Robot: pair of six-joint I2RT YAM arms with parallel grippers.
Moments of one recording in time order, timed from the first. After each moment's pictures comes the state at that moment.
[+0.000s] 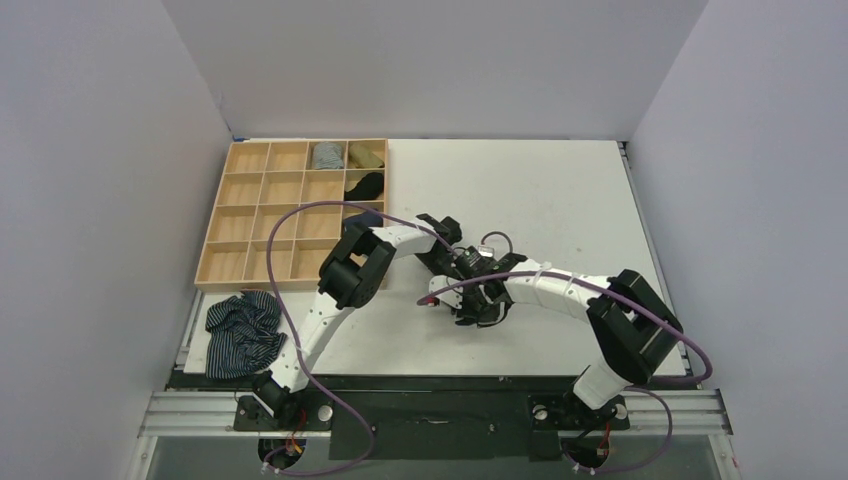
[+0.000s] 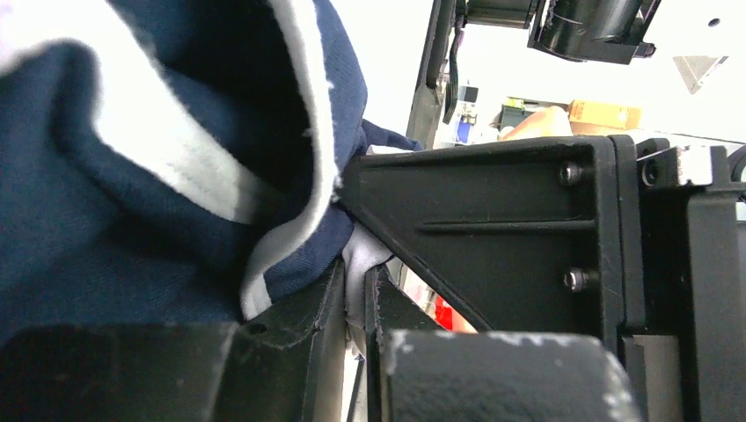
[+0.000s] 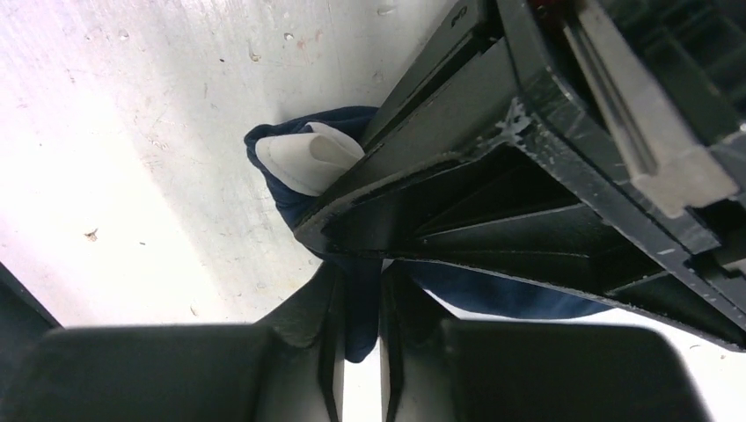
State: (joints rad) left arm -0.74 2.55 1.88 -0.99 1.24 0.13; right arm 0.76 1.58 0.89 -0.63 -0.09 -0.70
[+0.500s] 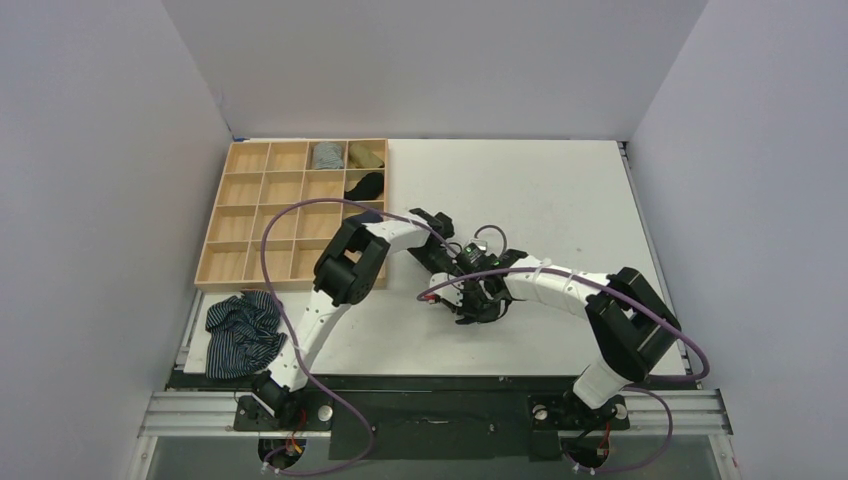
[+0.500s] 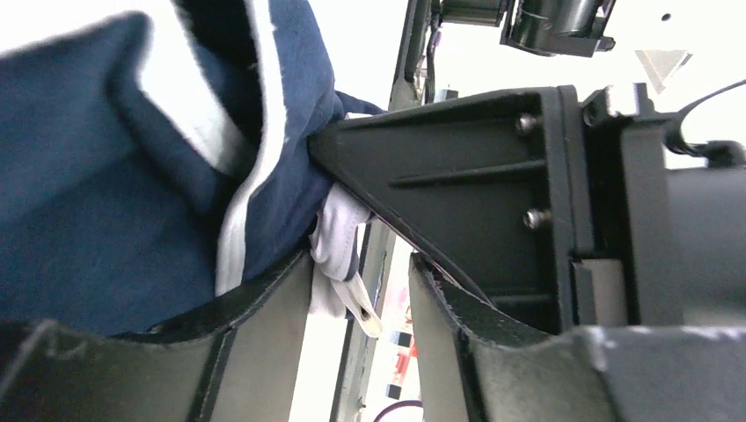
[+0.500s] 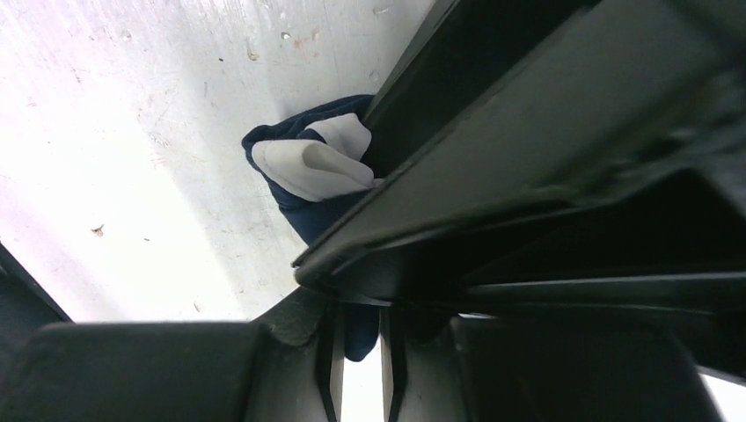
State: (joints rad) left arm -0.70 2.54 1.88 -1.05 1.27 0.17; right arm 0.75 1.60 0.91 -0.66 -0.12 -0.70
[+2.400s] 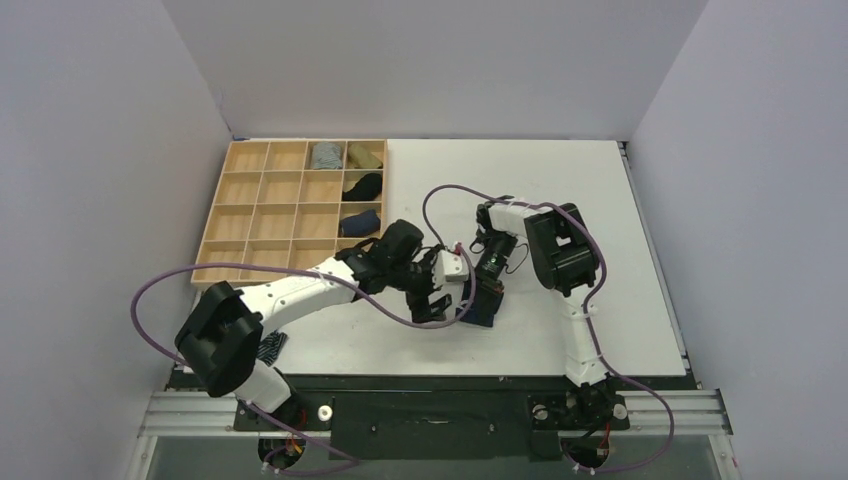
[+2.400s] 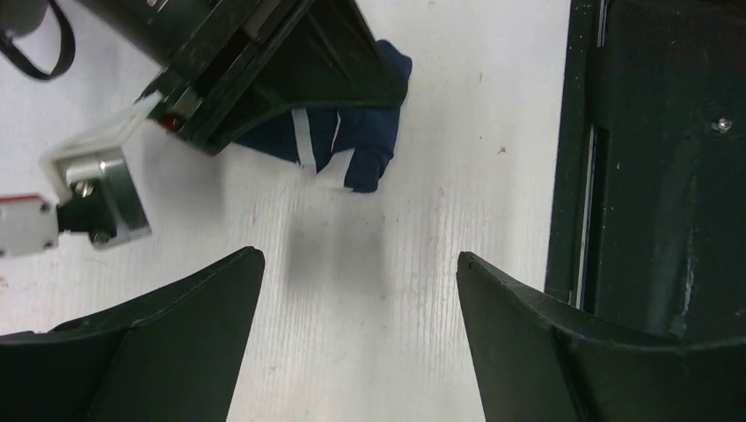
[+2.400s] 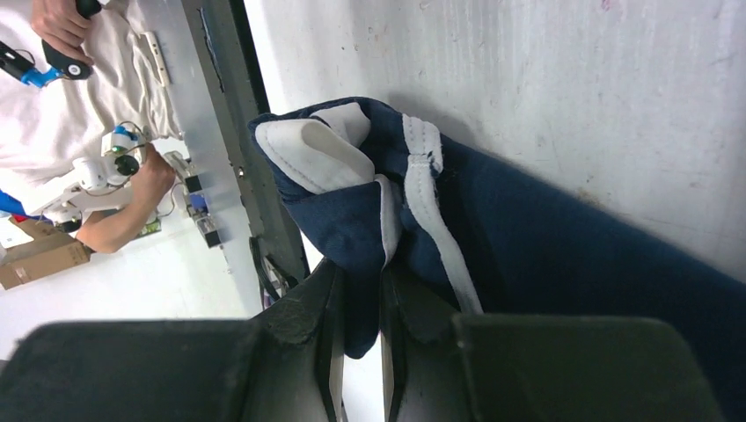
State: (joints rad) left arm -0.79 1.52 1.00 -0.30 0.55 0.39; right arm 0.41 2.32 1.57 -1.53 -0.78 -1.07
